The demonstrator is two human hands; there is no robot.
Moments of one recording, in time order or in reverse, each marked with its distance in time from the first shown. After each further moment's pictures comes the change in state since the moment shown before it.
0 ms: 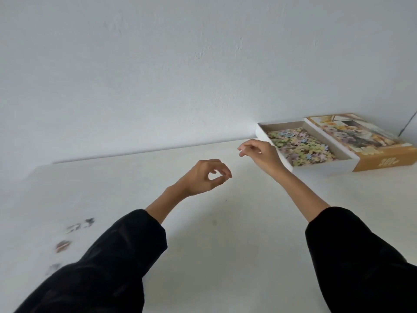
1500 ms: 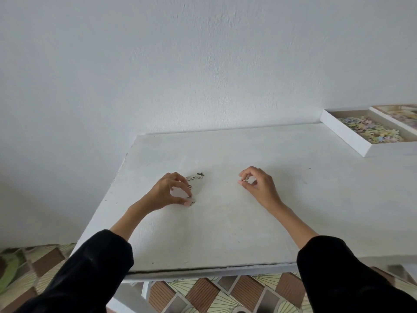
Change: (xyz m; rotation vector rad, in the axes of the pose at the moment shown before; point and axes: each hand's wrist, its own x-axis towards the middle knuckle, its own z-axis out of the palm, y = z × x) left_hand -0.328 -0.102 -0.147 0.091 0.035 -0.319; right_hand -0.147 -0.082 0.243 -0.079 -0.017 -0.264
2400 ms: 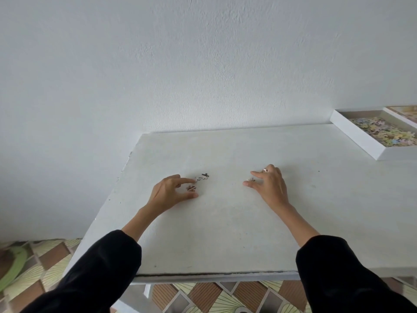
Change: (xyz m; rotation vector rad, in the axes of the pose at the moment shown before) left_hand 0.003 0.006 0.012 0.150 0.197 -0.292; right_hand 0.016 0.010 0.003 -0.366 0.012 0.241
